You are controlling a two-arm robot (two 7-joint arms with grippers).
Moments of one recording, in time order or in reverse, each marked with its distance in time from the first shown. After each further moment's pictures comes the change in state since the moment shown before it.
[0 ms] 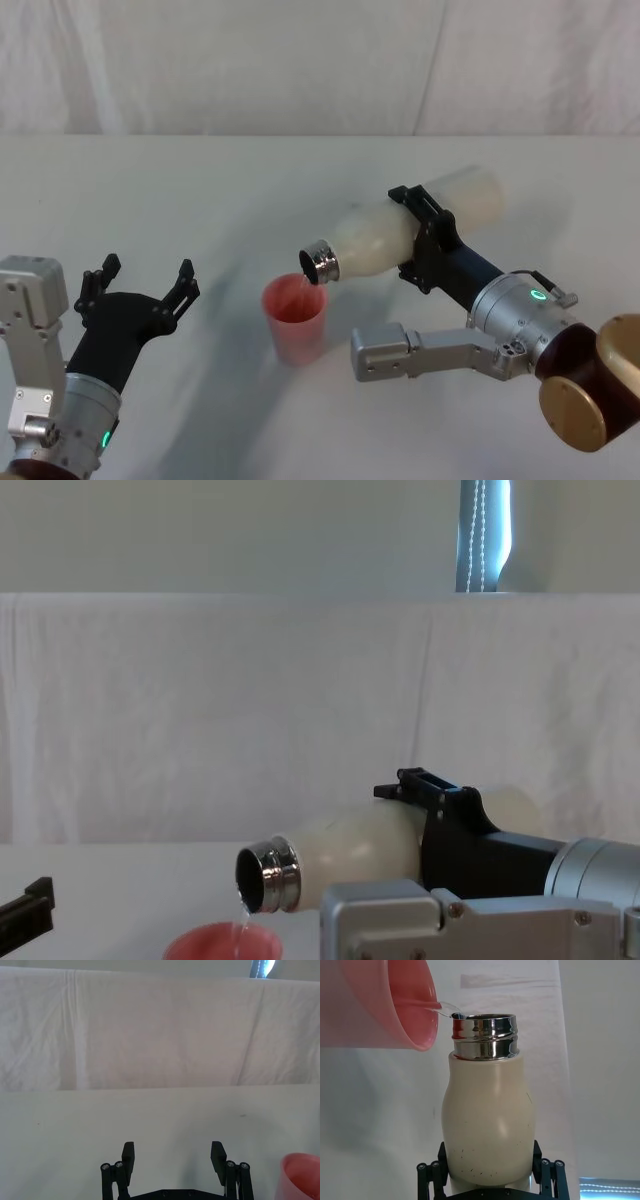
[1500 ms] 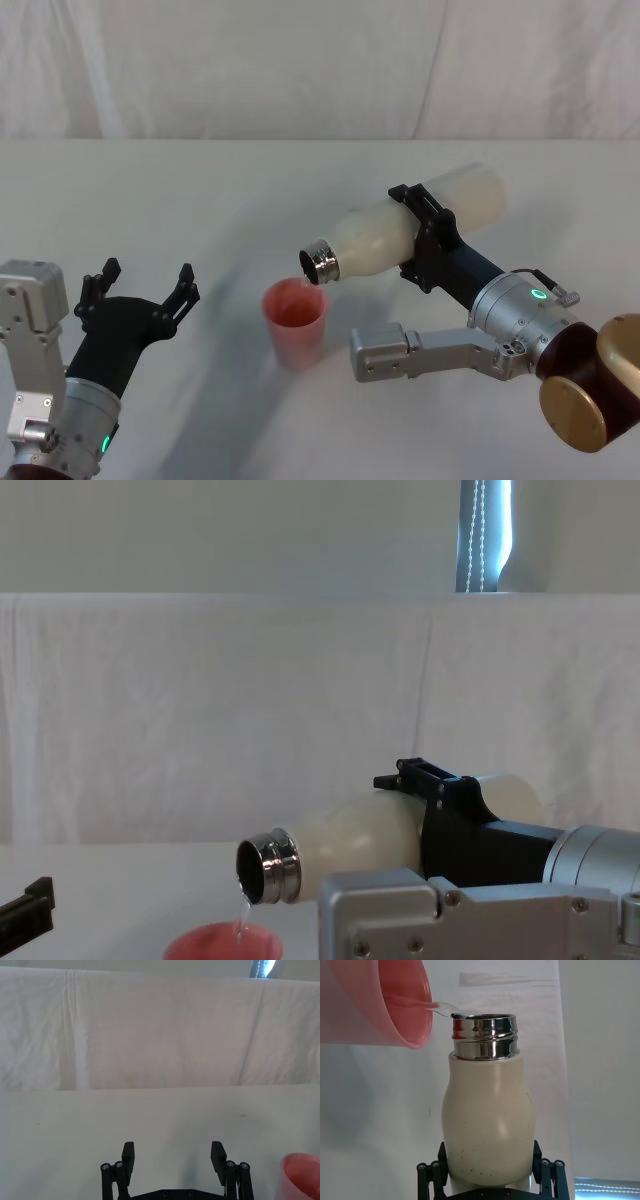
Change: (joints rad) left arm 0.000 0.000 0.000 0.000 0.000 0.000 0.000; right arm 0.009 0.004 -0.004 -0.011 -0.009 0.013 0.012
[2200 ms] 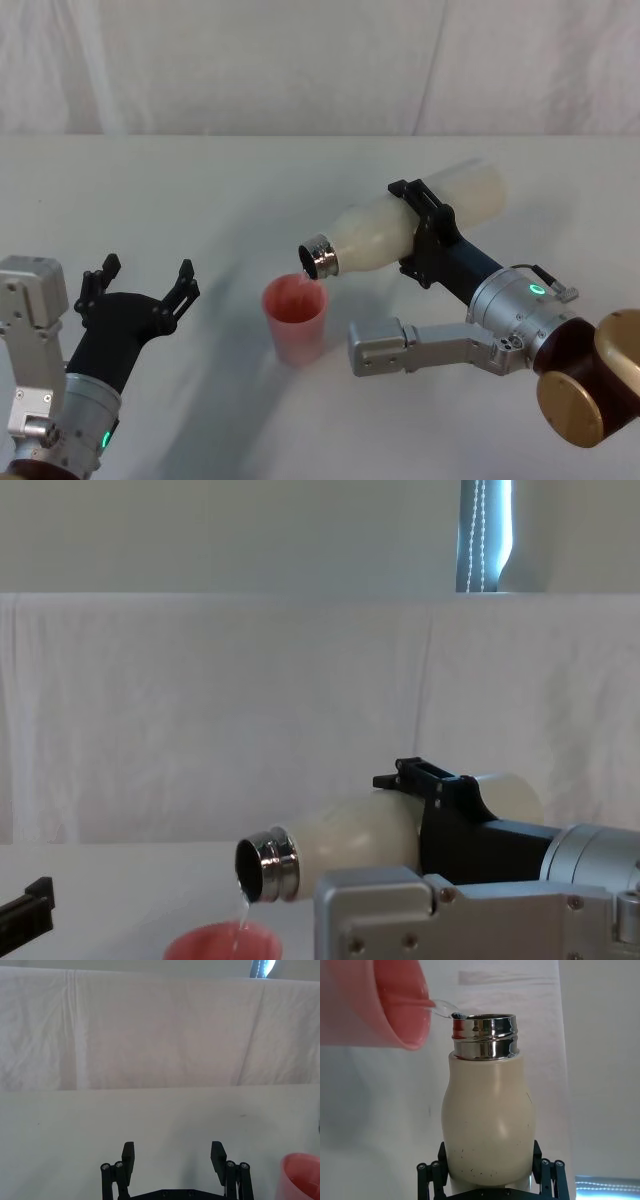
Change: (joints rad) left arm 0.000 0.000 0.000 0.000 0.000 0.000 0.000; right arm -0.001 -0.005 0.000 -0.003 -0.002 0.011 0.006
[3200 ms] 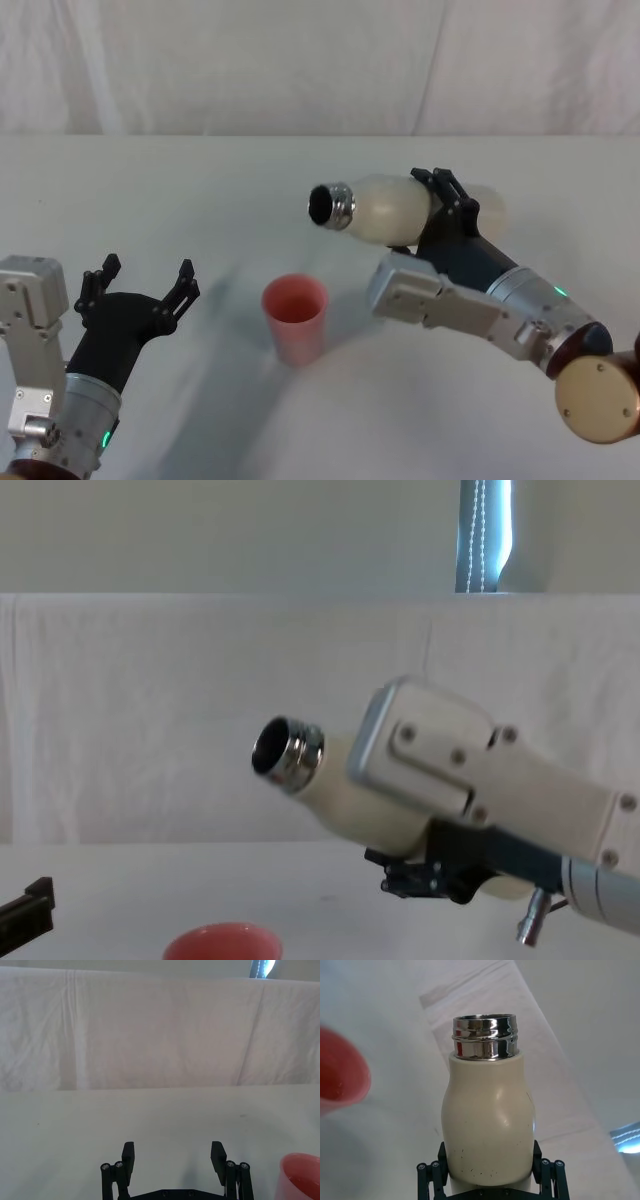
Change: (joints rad) left arm 0.000 0.000 0.000 0.000 0.000 0.000 0.000; right arm -0.119 -0.087 0.157 -0.079 0.304 -0.001 0.035
